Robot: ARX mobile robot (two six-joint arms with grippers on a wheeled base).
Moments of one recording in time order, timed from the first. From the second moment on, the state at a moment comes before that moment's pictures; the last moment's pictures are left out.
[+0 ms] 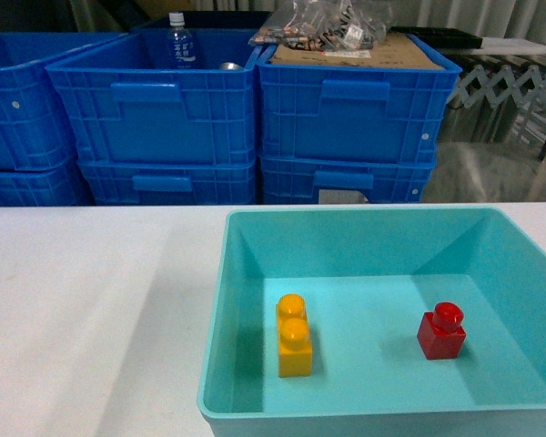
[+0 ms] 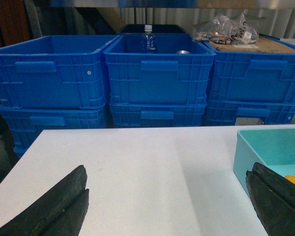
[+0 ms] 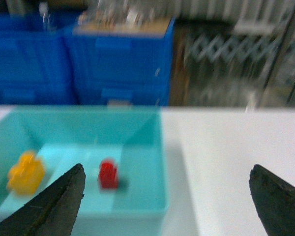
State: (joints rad) left arm 0.00 0.01 0.01 0.00 0.00 0.00; right arm -0.03 0.03 0.04 -0.10 -0.08 0.00
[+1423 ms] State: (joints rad) left arm 0.00 0.01 0.01 0.00 0.00 0.00; right arm 0.39 1.75 0.78 0.22 0.11 0.15
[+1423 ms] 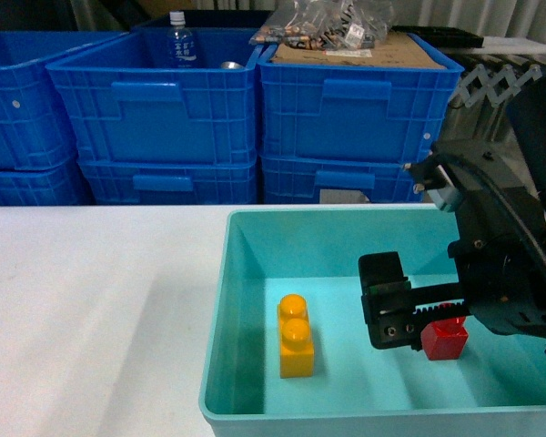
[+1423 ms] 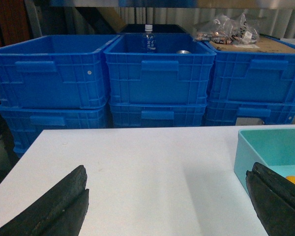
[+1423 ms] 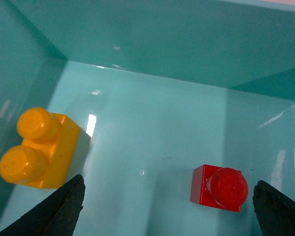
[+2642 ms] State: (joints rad) left arm 0.00 0.01 0.01 0.00 0.00 0.00; right arm 0.33 1.82 0.74 0.28 0.29 0.25
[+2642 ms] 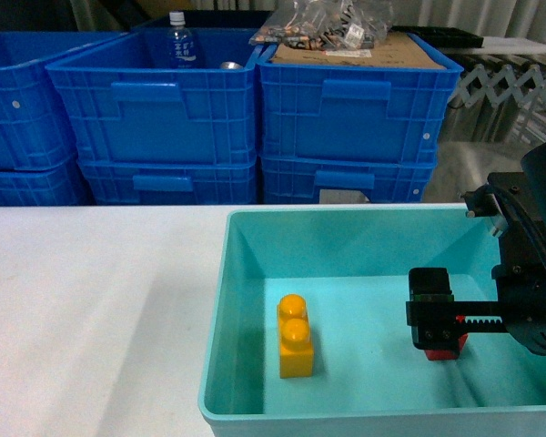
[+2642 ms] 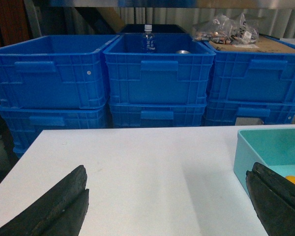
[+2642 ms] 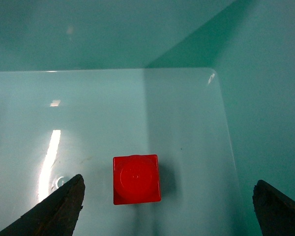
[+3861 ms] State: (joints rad) left arm 0.00 0.01 0.01 0.00 0.00 0.00; right arm 0.24 2.16 0.98 0.38 0.01 0.08
